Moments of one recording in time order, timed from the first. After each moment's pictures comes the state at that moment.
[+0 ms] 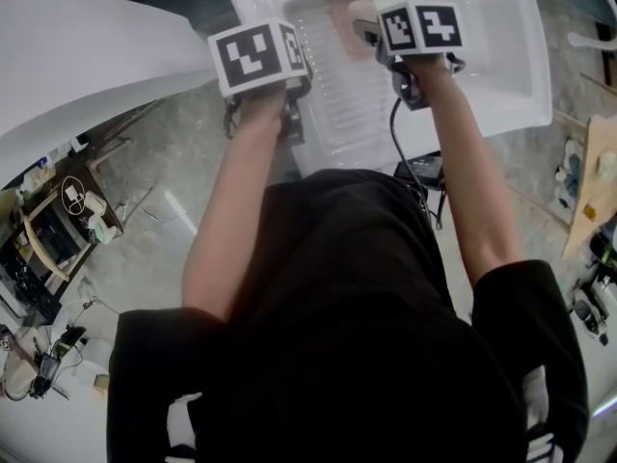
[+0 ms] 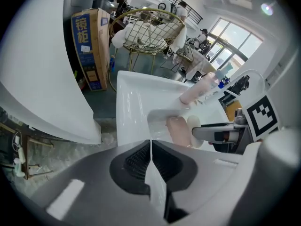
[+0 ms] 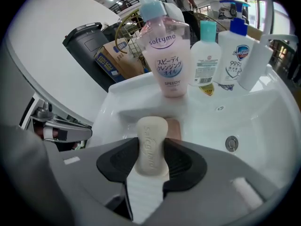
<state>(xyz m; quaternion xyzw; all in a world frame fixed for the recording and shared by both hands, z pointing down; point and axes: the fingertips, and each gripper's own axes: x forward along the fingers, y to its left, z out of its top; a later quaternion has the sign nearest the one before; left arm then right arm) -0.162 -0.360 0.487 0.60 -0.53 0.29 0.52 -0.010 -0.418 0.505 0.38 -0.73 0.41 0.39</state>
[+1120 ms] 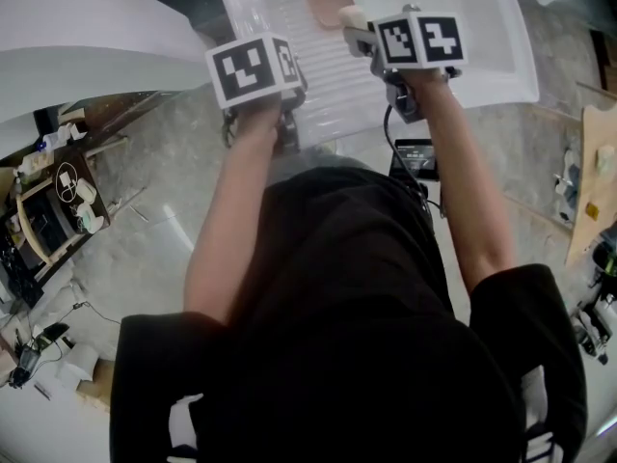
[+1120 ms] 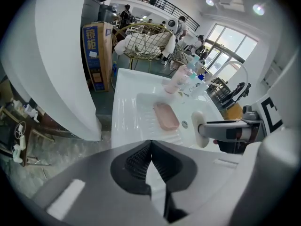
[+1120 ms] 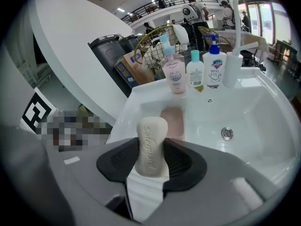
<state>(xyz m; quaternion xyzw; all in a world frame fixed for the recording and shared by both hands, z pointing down) -0.112 -0.248 0.455 0.61 -0.56 0.26 0.50 0.022 -0.308 0.443 0.36 -0.78 0.38 0.35</state>
